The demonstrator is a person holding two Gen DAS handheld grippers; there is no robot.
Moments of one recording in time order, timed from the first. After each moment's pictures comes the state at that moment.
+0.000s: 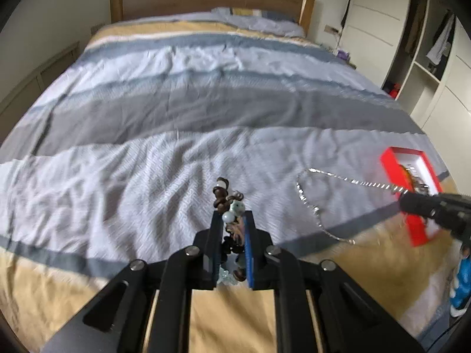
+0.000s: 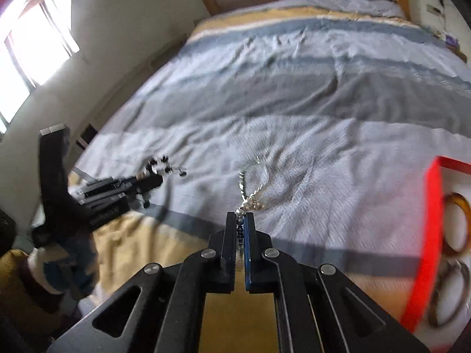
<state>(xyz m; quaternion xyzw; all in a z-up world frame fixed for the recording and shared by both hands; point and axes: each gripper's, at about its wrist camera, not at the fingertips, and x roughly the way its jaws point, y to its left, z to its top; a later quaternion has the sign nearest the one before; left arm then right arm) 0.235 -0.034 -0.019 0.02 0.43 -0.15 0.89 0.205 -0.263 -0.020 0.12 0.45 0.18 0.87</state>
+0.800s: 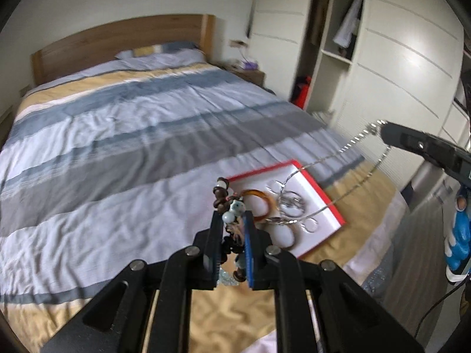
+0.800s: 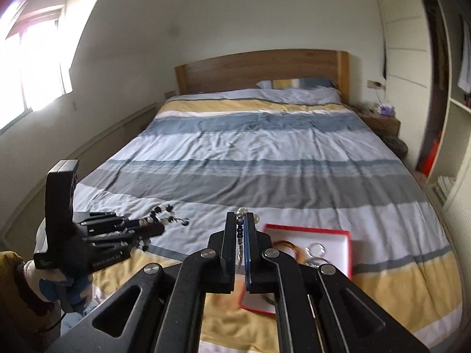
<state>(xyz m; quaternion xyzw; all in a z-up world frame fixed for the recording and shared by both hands) 0.149 -0.263 0.087 0.07 0.37 -0.32 0.87 0.072 -0.434 0.142 0.06 0.31 0.06 0.95</state>
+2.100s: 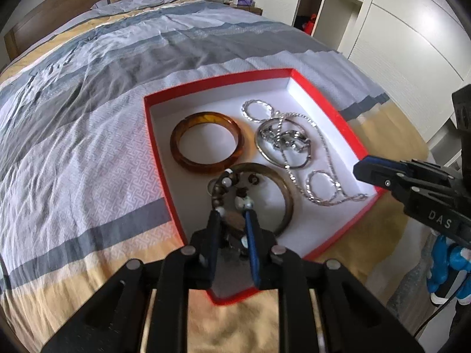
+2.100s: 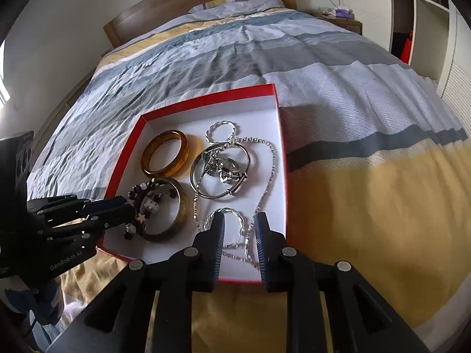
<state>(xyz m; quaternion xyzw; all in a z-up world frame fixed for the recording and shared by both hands) 0.171 -0.384 -0.062 0.12 0.49 -0.31 0.81 0.100 -0.554 -0.068 0.14 0.46 -0.02 0.88</state>
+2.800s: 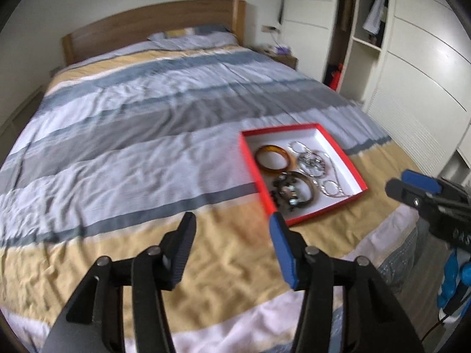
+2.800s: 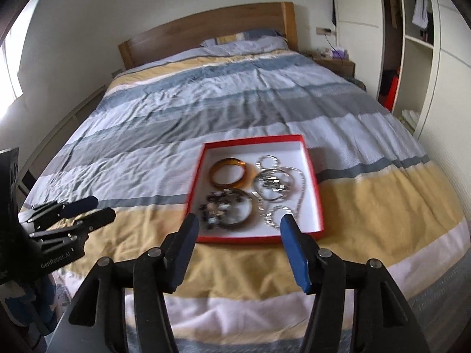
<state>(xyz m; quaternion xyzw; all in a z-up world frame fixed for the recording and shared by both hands) 0.082 -0.233 0.043 0.07 0.39 -0.22 0.89 0.015 -0.447 0.039 0.10 0.38 -0.04 0.92</state>
